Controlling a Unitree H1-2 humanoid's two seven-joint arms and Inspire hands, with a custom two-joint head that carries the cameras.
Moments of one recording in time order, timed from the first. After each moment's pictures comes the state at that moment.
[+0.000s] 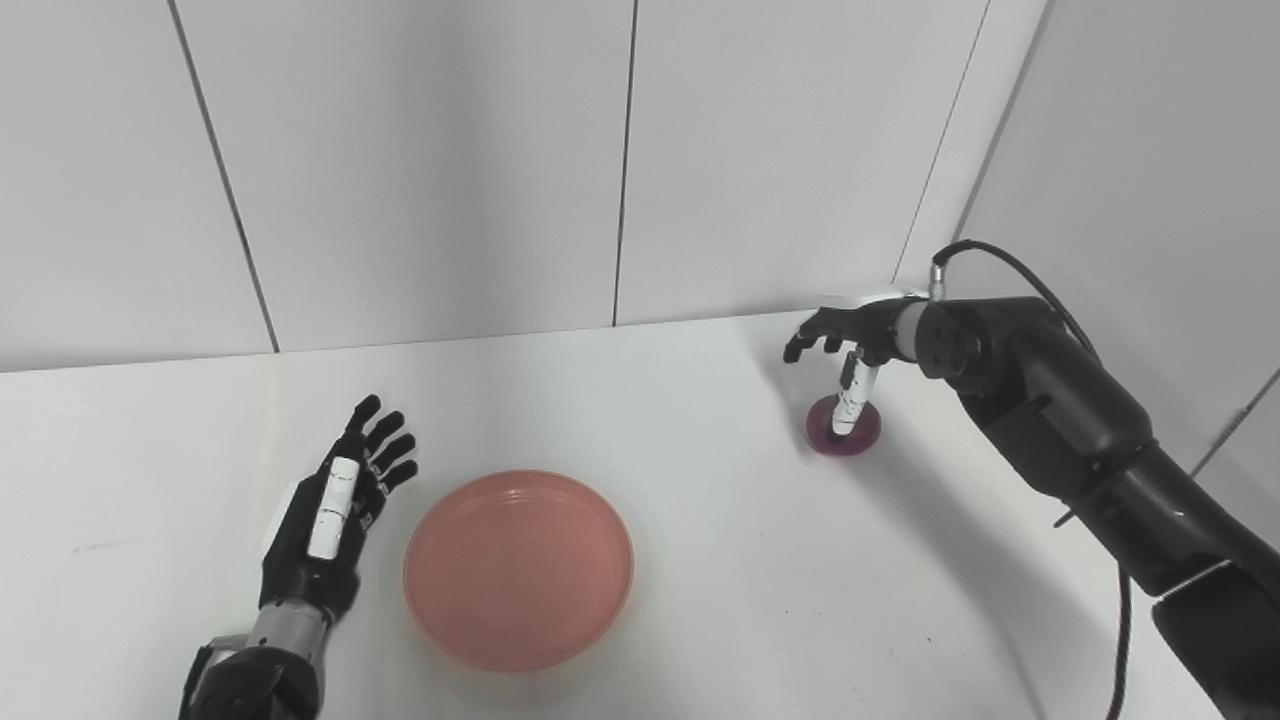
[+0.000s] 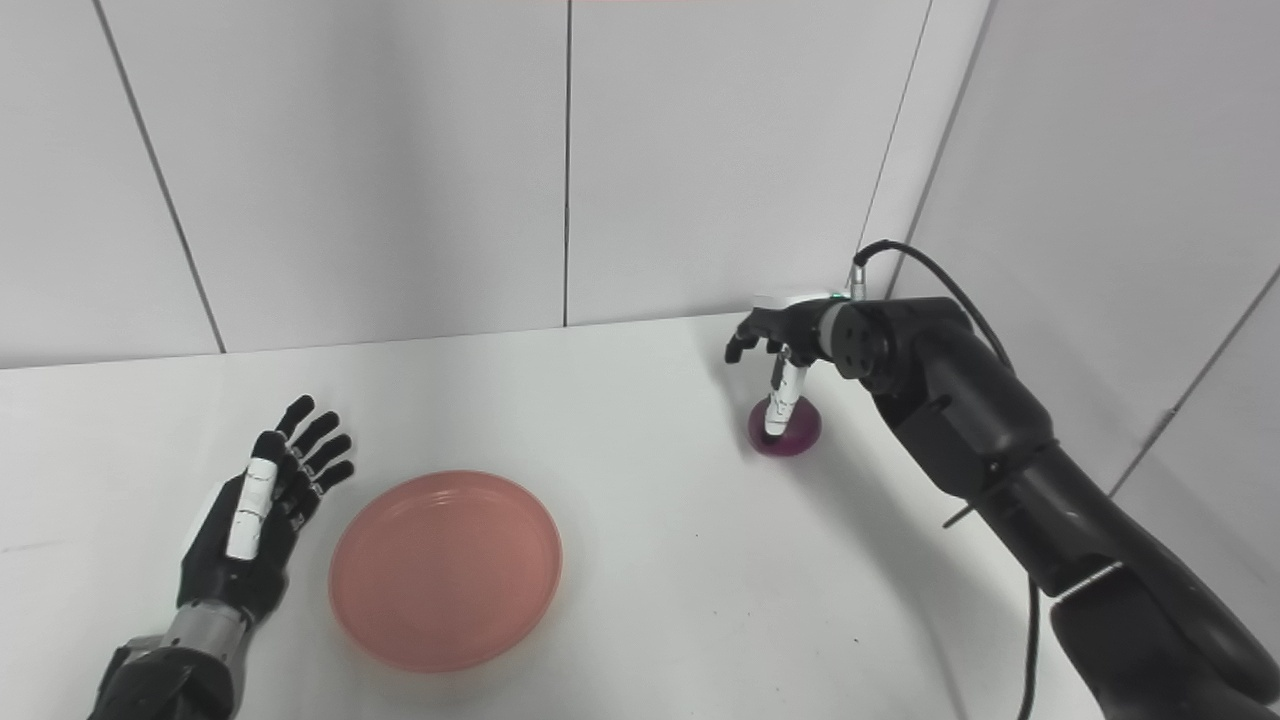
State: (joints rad) left arm -0.31 0.01 0.02 0.35 -0.19 -0.02 -0.19; right arm -0.78 -0.78 0.41 0.16 -0.77 0.41 0.90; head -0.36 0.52
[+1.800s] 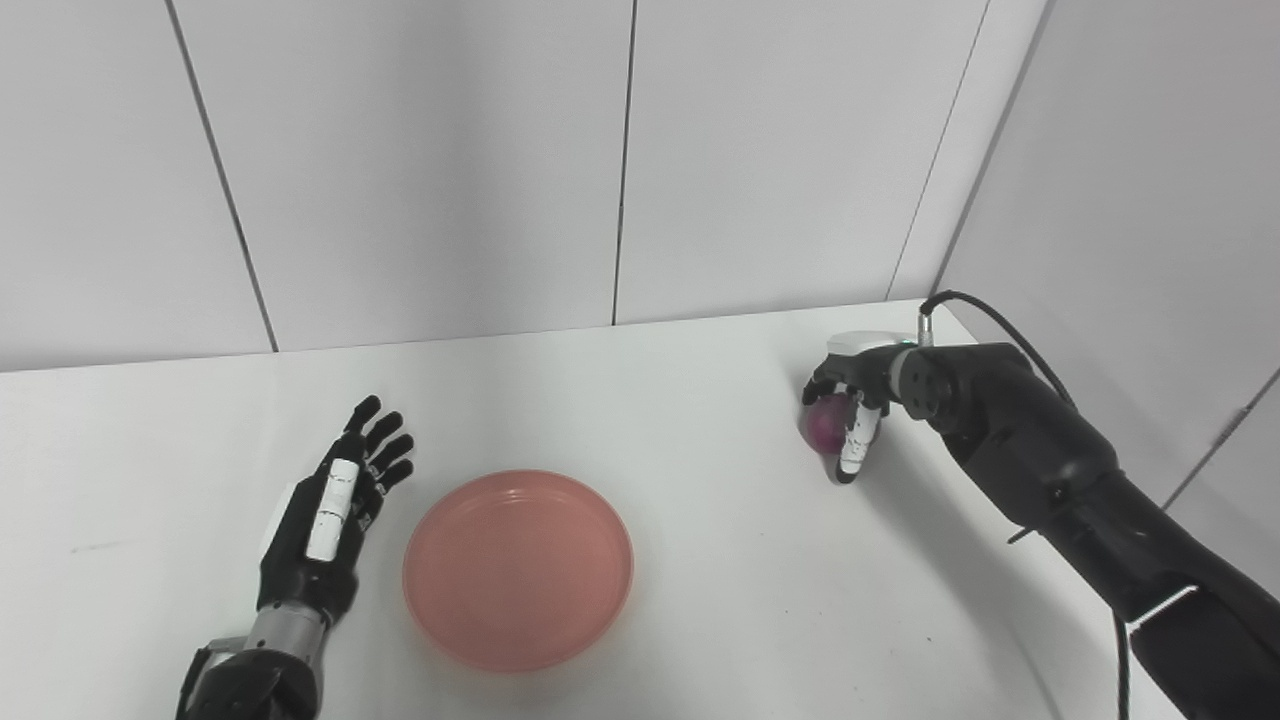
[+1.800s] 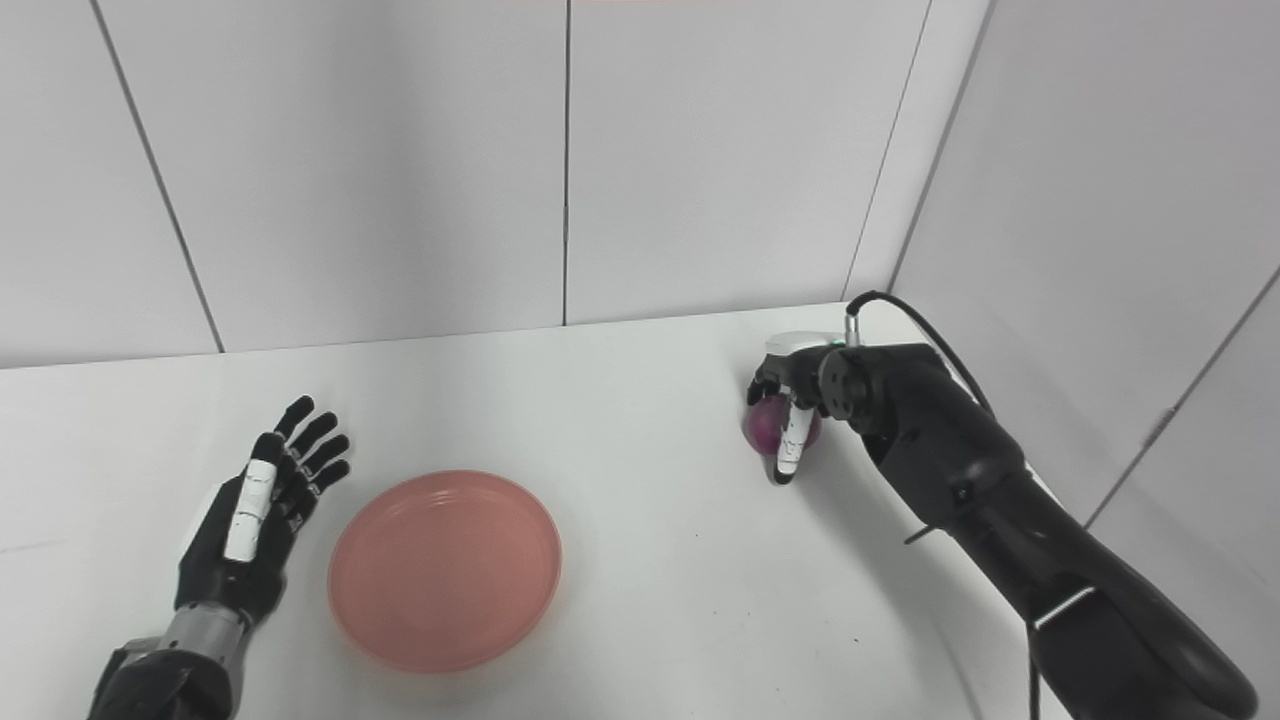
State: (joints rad) left arm -0.31 0.01 0.02 0.34 -0.19 -0.01 -0.19; right arm -0.73 -0.73 0.45 0.30 -0.83 0.39 0.80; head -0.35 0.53
